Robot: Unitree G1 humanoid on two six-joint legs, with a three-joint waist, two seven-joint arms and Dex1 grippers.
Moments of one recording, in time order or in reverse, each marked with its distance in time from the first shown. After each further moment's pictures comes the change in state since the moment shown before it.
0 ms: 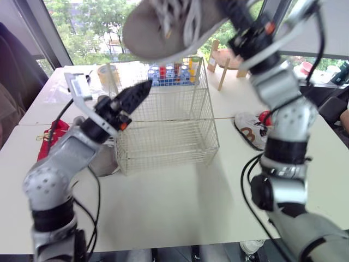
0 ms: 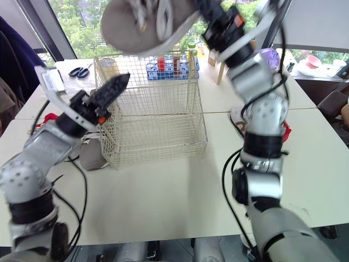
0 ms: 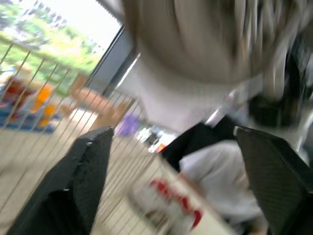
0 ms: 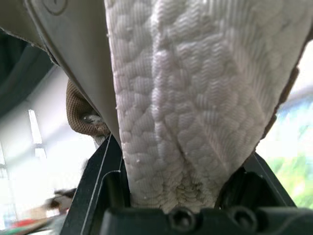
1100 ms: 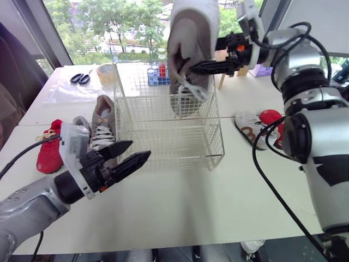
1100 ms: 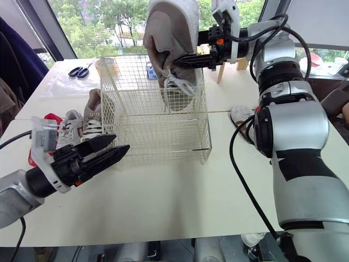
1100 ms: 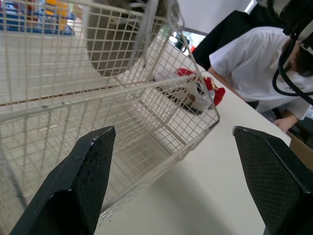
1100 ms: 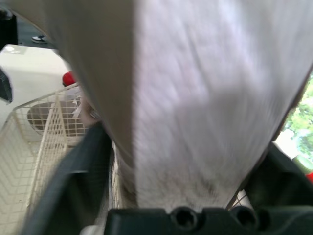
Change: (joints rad) left arm 0.456 0.413 0.105 -0.235 -0.086 -0.081 -0.152; right arm -0.481 -0.080 0.298 1.127 -0.861 -0.444 0.921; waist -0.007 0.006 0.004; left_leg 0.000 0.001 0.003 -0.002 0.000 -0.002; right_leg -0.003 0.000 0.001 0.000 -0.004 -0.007
